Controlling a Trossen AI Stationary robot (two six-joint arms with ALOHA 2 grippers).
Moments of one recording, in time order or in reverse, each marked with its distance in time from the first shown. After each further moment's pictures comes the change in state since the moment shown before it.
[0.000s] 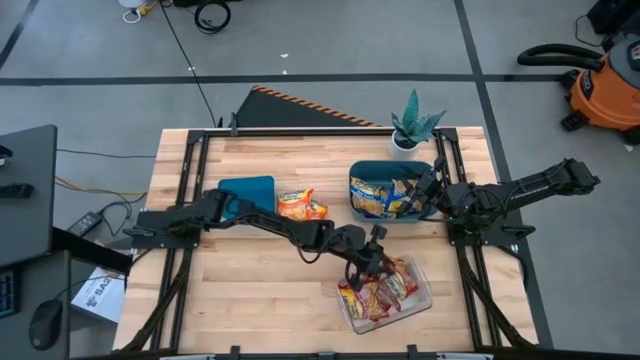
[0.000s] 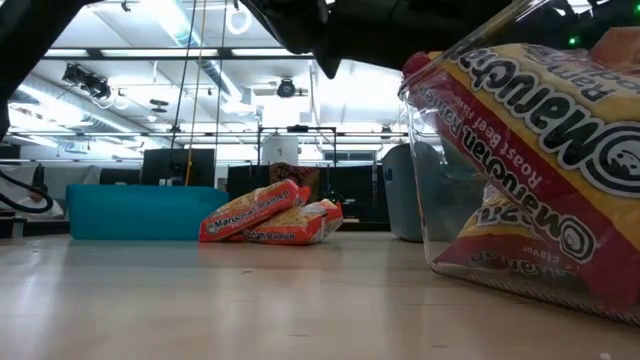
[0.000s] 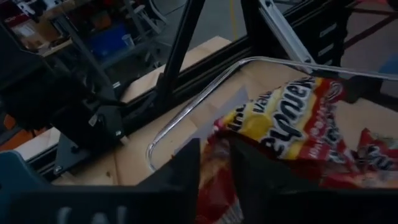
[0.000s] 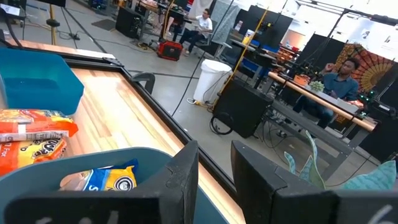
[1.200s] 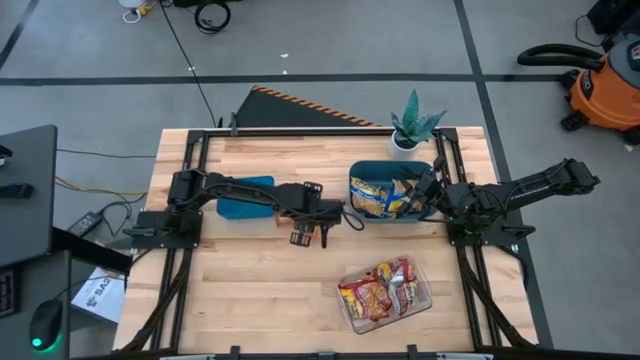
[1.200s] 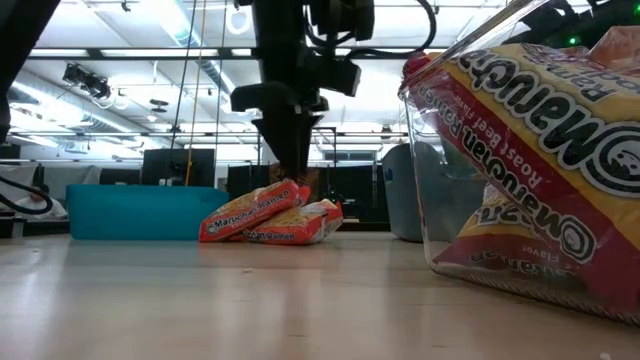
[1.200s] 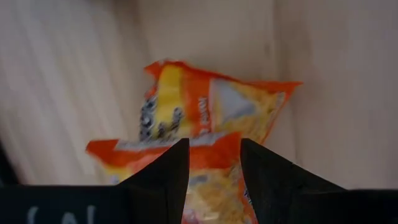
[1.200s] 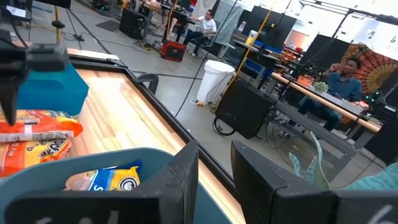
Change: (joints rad) left arm 0.132 -0.263 -0.014 -1.354 -0.399 -0.185; right arm 0.000 0.002 0.000 -0.001 -0.015 0.004
